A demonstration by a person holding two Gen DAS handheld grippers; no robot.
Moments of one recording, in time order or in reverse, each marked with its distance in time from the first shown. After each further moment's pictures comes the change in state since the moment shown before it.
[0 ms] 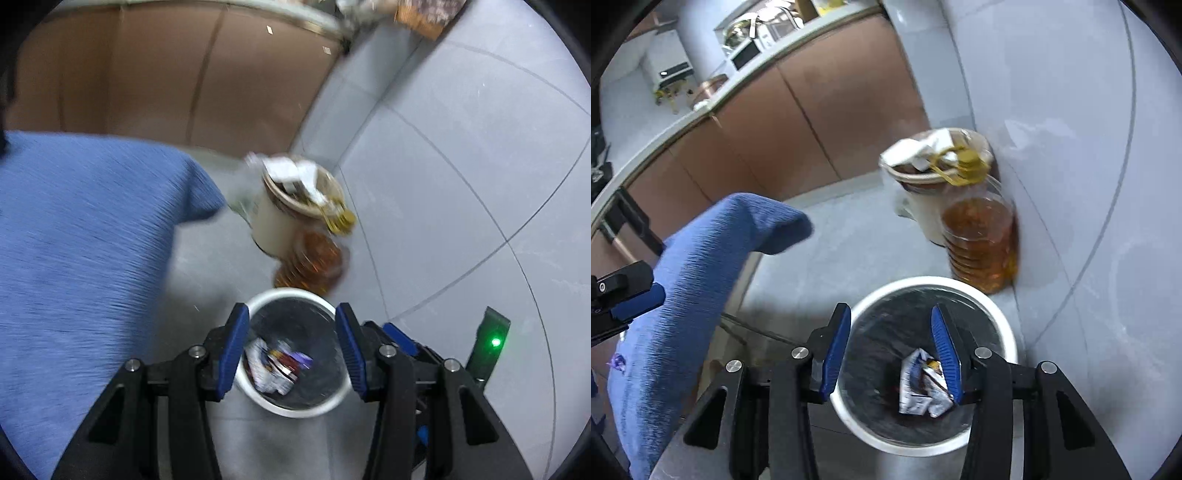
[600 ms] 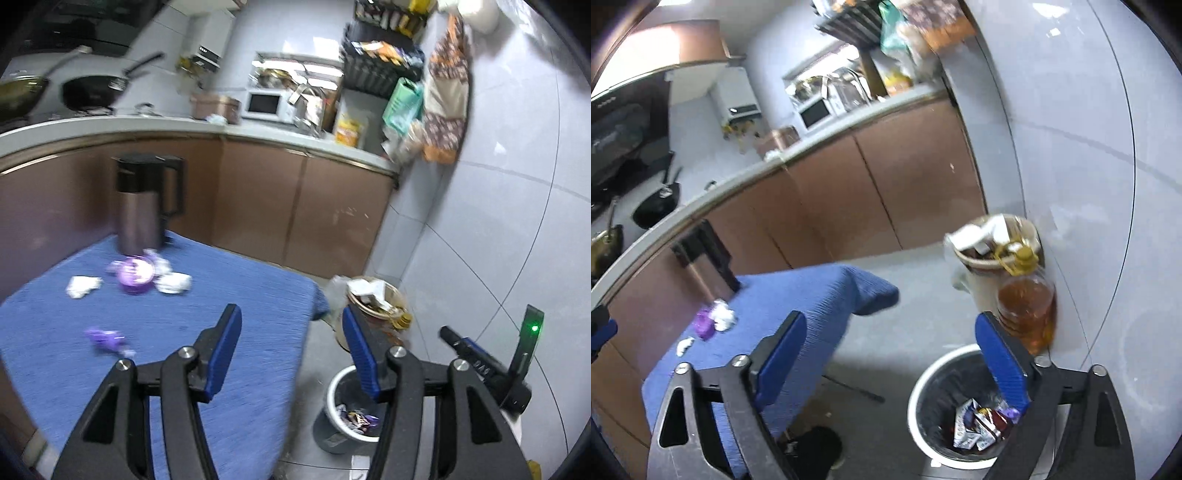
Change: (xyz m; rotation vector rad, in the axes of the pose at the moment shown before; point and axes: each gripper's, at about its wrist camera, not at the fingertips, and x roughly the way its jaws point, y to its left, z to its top) left arm -0.270 0.029 -0.078 -0.029 -0.490 0.302; right arm -0.131 0.083 0.015 -0.095 -0.272 0.168
